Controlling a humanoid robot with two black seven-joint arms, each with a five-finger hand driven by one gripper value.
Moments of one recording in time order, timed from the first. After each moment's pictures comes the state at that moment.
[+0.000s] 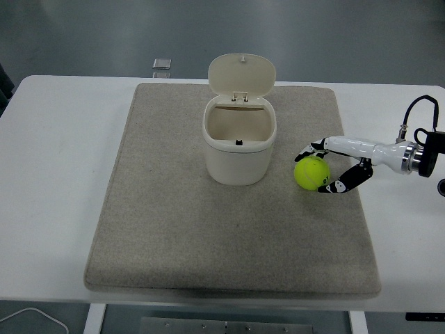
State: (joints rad) left arm 0.06 0.00 -0.04 -0.13 0.01 -0.05 -0.30; right arm 1.06 -0.65 0.01 1.09 -1.24 0.08 0.49
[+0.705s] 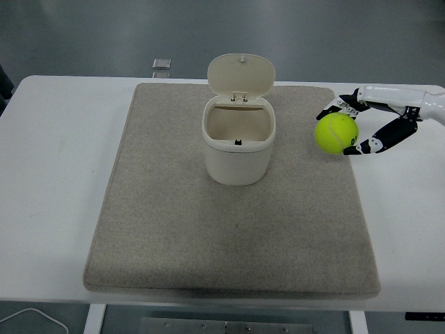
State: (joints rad) left arm 0.06 0.00 -0.04 -0.13 0.01 -0.05 -0.30; right arm 1.27 -0.83 0.04 1.19 -1.05 0.34 0.59
